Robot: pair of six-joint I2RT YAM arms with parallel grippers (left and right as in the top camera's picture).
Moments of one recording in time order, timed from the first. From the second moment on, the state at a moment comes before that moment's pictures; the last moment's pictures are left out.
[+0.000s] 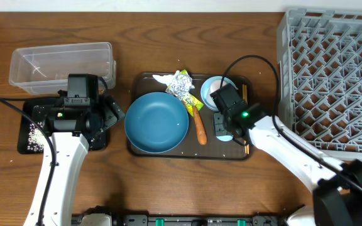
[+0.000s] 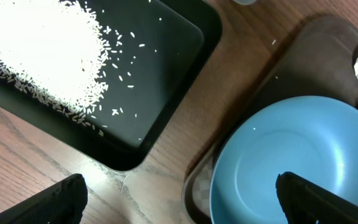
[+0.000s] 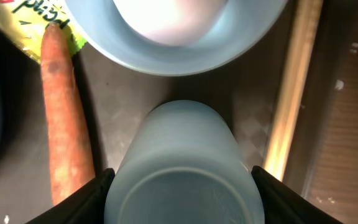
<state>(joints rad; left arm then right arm) 0.00 1.26 1.05 -0.99 -0.12 -0.62 0.59 1.59 1.02 -0.67 0.14 0.47</state>
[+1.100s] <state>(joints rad) 0.00 1.26 1.05 -0.99 -0.12 -0.62 -0.53 1.41 1.26 -0.63 0.07 0.31</state>
